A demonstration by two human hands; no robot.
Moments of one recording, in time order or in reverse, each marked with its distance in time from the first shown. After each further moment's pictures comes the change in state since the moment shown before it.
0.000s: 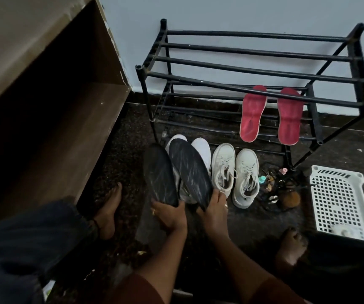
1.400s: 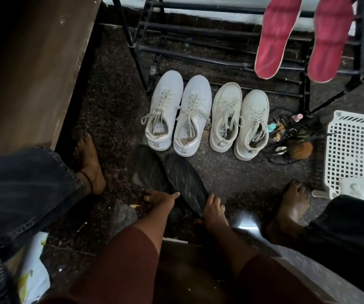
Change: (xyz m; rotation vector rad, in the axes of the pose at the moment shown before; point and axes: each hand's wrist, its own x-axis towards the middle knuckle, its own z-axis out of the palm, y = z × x) left_hand 0.026 -0.107 0.023 0.629 -0.381 -0.479; right_hand -0.053 0.111 0.083 -0.486 -0.611 0.163
